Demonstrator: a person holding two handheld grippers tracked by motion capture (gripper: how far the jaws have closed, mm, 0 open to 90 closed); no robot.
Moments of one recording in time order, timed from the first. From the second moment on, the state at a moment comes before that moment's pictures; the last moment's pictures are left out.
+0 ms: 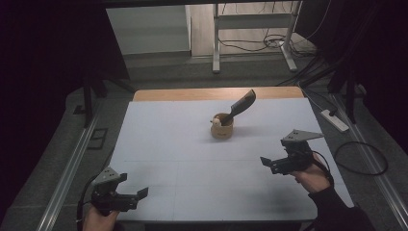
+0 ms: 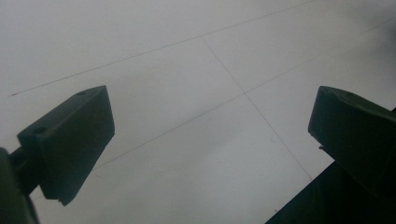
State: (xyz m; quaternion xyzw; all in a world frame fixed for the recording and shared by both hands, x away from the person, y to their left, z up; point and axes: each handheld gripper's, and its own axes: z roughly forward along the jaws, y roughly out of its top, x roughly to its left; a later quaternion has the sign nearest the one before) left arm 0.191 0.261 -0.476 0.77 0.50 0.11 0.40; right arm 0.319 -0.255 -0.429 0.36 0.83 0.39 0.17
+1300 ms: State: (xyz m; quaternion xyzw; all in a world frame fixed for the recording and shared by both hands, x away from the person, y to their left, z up) left arm 0.191 0.262 -0.476 0.76 0.50 0.11 0.40; right arm 0.286 -0.284 -0.442 0.37 0.84 0.37 0.17
